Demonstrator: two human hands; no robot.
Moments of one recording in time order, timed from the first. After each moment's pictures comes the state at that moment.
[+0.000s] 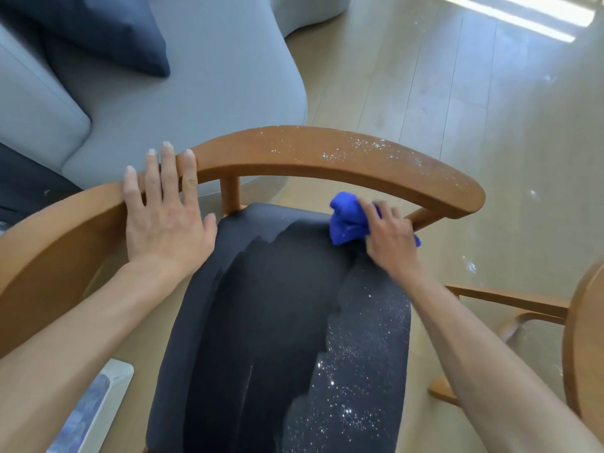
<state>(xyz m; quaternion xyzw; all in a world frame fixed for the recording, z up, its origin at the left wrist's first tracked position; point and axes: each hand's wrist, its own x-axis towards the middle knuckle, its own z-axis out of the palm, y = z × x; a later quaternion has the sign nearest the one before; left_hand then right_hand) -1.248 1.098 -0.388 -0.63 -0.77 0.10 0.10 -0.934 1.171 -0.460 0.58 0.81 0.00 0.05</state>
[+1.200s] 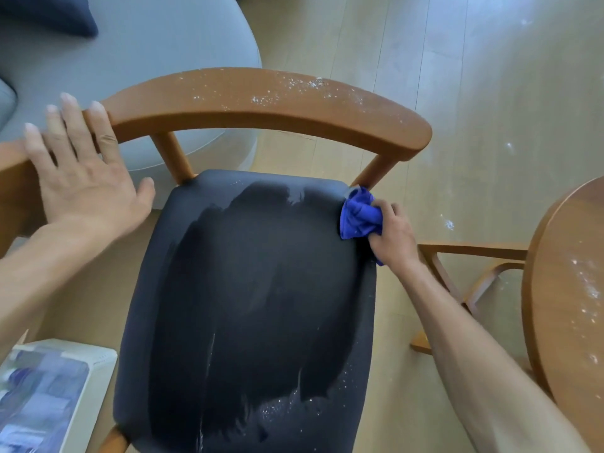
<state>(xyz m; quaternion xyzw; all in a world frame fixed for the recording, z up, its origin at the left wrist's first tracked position) -1.245 1.104 -0.402 -0.64 -0.77 -0.03 0.09 -0.833 1.119 -0.501 0.70 0.67 -0.23 -0.11</state>
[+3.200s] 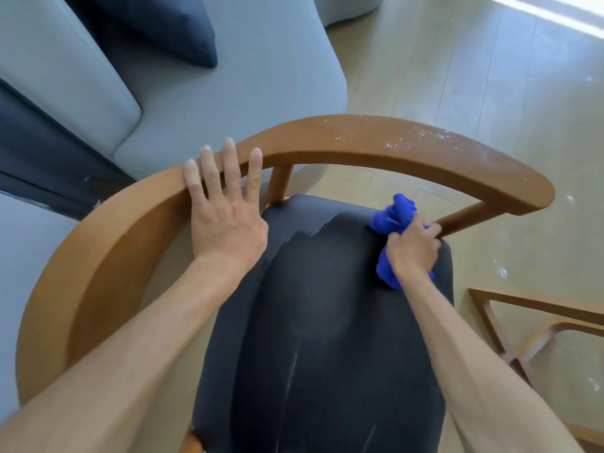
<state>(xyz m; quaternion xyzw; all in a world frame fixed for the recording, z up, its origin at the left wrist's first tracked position) -1.255 1.077 -0.392 -0.64 -0.76 0.09 0.11 -1.000 1.143 -0.470 0.82 0.55 -0.15 -0.03</state>
